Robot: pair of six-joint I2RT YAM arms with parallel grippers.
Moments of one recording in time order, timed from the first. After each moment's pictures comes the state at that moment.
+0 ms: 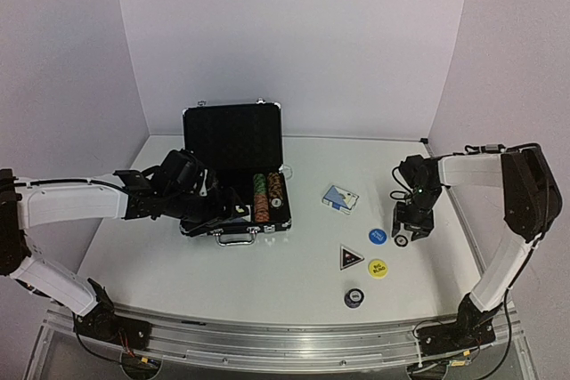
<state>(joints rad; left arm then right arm) -0.78 1.37 0.86 -0.30 0.15 -0.91 0.27 1.75 1.07 -0.81 -0.03 0.52</state>
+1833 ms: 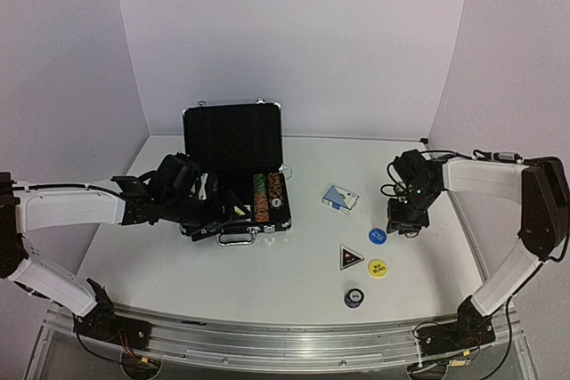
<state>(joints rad) -0.78 1.34 0.80 -0.22 0.23 -0.94 0.39 1.60 1.02 -0.78 -0.03 0.48</state>
